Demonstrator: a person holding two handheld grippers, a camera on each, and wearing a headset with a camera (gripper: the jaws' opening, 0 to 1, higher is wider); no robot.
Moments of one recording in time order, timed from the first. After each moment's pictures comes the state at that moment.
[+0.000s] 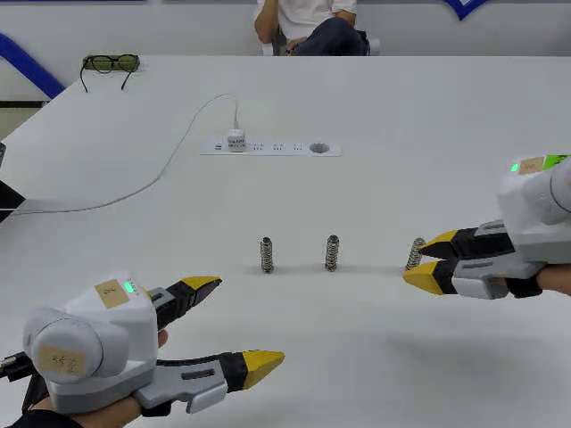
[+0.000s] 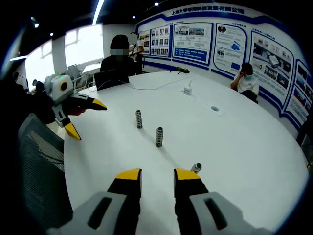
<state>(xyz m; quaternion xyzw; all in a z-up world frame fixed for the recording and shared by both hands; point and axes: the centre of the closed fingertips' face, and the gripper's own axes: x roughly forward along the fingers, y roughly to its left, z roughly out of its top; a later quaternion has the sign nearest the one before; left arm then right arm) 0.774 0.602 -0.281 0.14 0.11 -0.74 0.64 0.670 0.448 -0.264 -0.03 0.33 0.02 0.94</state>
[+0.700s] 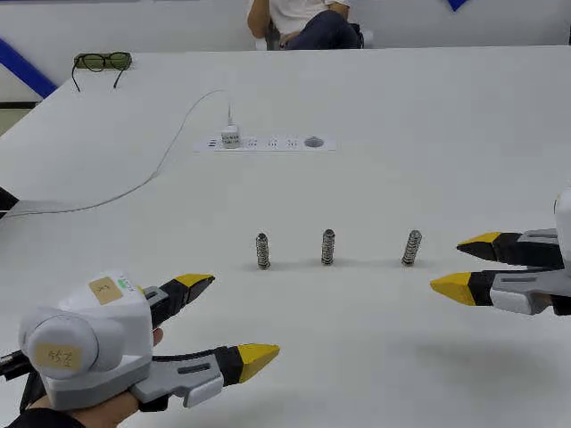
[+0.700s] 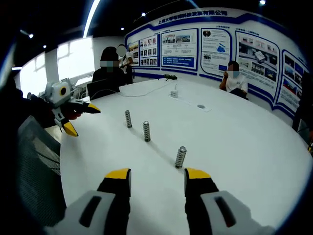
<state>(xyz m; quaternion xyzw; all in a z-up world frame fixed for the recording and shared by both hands) 0.780 0.601 -0.286 0.14 0.12 -0.74 0.65 0.642 0.427 -0.272 0.00 0.28 -0.02 0.96</state>
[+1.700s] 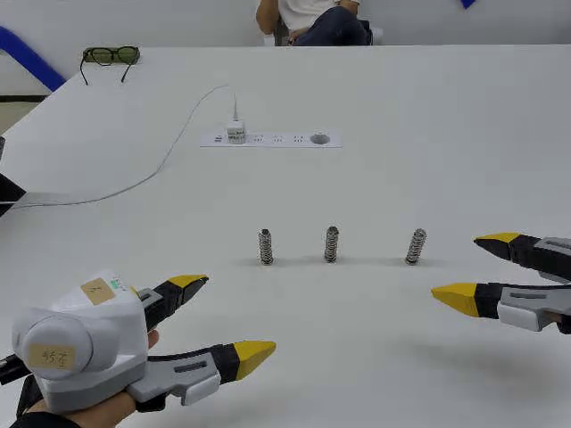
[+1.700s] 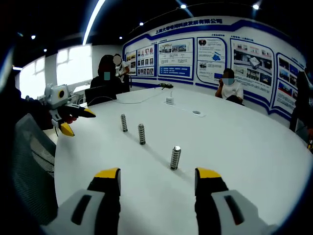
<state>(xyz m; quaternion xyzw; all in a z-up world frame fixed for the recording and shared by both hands) 0.785 0.607 -0.290 0.12 0.13 -0.72 0.67 0.641 0.419 -0.277 -0.01 0.23 -0.03 0.97</state>
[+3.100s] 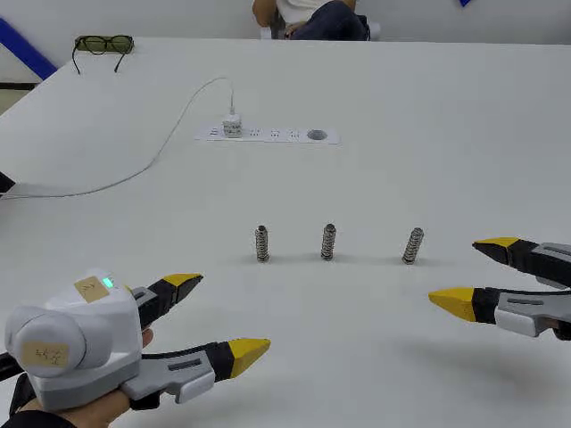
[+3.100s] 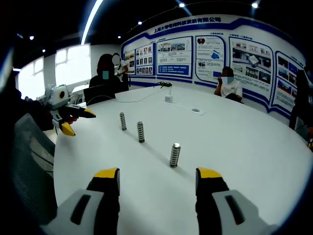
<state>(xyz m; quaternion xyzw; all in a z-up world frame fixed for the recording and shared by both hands) 0.789 0.605 -0.296 0.11 0.14 -0.72 0.67 0.640 0.418 -0.281 0.00 0.24 -0.03 0.97</state>
